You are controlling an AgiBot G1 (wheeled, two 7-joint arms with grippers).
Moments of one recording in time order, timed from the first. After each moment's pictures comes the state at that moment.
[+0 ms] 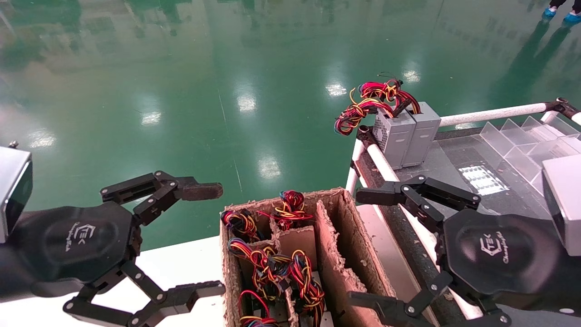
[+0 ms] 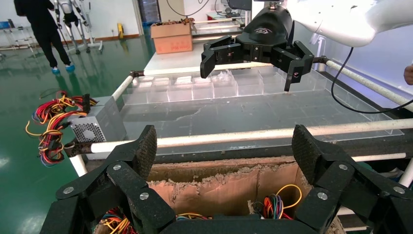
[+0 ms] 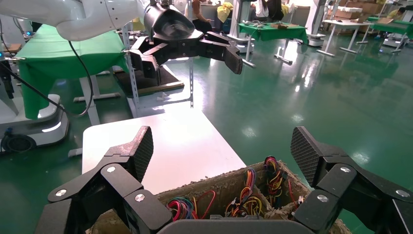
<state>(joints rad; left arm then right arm) -1.09 0.58 0.35 -1.27 0.68 1.47 -0.15 1.08 -0.61 -0.28 1.28 -0.73 -1.49 0.19</state>
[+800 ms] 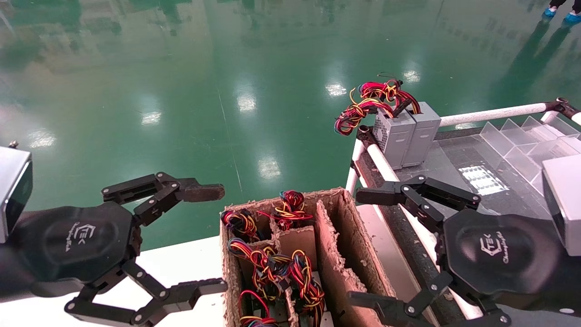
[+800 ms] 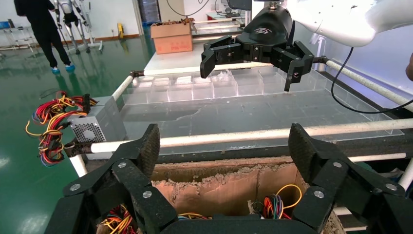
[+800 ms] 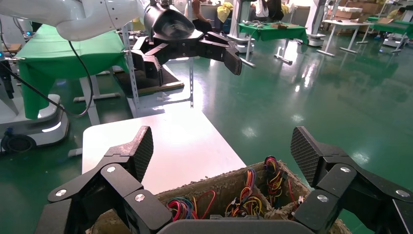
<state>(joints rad) -1.09 0.58 0.35 -1.27 0.68 1.47 -0.15 1.08 -0.61 -0.28 1.28 -0.73 -1.49 0.19</state>
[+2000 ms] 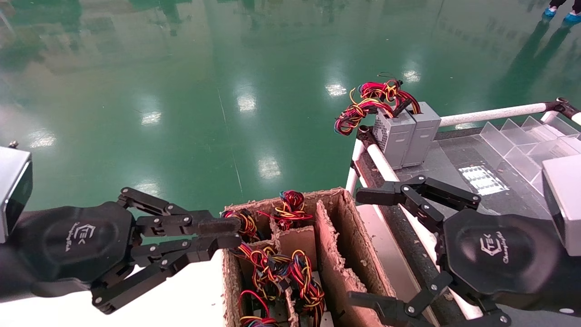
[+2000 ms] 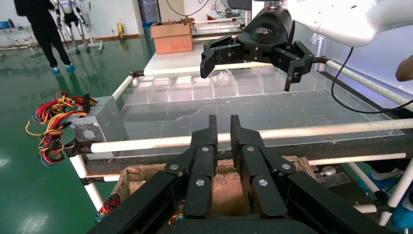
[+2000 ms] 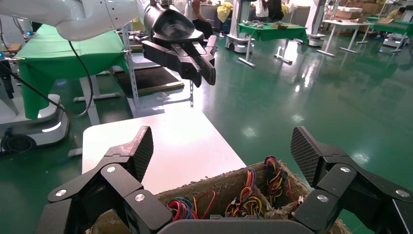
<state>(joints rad) -1.09 0.58 0.35 -1.27 0.68 1.47 -0.15 1.08 -0.61 -0.28 1.28 -0.73 -1.49 0.19</state>
